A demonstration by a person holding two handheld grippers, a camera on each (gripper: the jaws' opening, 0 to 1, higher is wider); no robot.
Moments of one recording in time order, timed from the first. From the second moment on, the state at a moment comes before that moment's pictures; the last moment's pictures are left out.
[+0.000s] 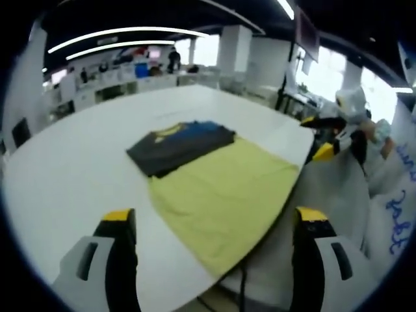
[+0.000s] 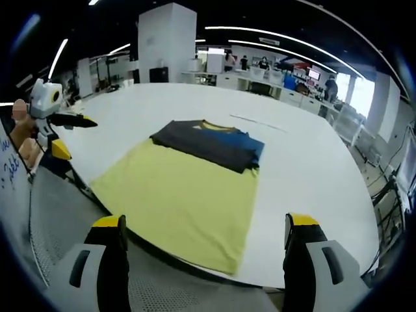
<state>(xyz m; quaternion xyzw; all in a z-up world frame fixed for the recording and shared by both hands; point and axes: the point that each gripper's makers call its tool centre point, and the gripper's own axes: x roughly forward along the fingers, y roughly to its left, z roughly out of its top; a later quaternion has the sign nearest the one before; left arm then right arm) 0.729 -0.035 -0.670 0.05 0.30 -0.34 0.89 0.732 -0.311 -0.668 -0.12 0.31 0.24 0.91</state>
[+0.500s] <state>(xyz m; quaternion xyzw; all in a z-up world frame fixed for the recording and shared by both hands) 0.713 -0.042 -0.695 0.03 0.33 -0.36 0.87 0.733 -0.305 -0.682 -0.13 0.34 0.27 0.89</state>
